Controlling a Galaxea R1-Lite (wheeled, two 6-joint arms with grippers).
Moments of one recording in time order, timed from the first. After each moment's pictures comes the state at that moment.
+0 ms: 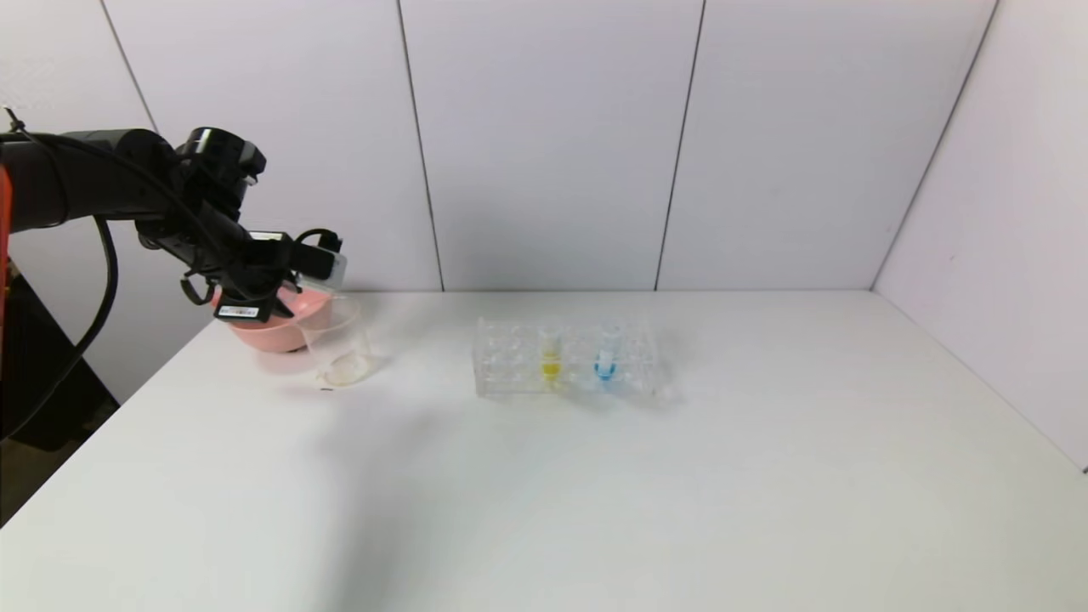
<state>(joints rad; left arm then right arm) 0.03 2.14 -2.00 0.74 -0.02 1.60 0.00 0.00 0.00 0.00 0.00 0.00</state>
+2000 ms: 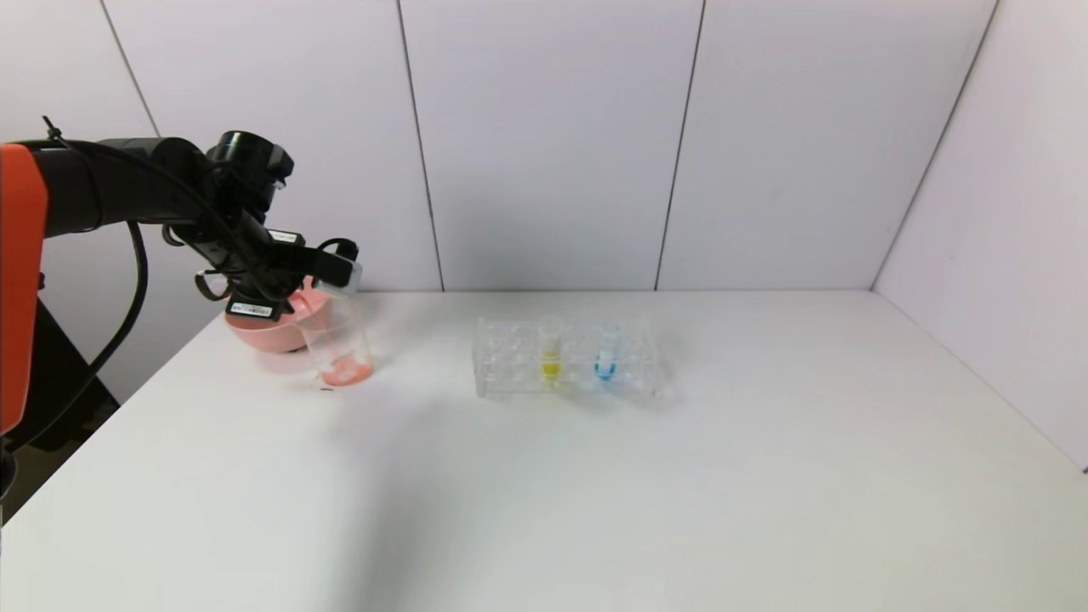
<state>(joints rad) -0.02 2.16 -2.00 0.70 0.16 1.61 0.00 0.00 0.00 0.00 0.00 0.00</state>
